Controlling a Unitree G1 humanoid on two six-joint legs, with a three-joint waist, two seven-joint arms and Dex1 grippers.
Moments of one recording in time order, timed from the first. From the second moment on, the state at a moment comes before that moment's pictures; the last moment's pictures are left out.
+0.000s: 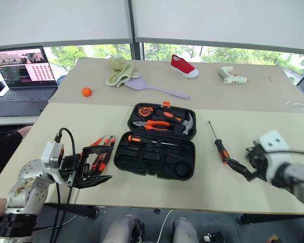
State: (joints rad) left arm -0.11 0.53 0.11 -0.13 -0.67 0.09 -1.42; right arm -0.03 -1.01 -0.29 -0.41 0.60 1.01 0.52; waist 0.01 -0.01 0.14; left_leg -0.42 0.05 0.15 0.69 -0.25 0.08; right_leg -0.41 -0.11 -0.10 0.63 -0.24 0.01
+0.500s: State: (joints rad) left arm -0.03 0.56 0.14 -0.17 -0.67 0.04 -1.38; right arm -0.38 -0.91 0.04 -0.09 0.41 1.07 0.52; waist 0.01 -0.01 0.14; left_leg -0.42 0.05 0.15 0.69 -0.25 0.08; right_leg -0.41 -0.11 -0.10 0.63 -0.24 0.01
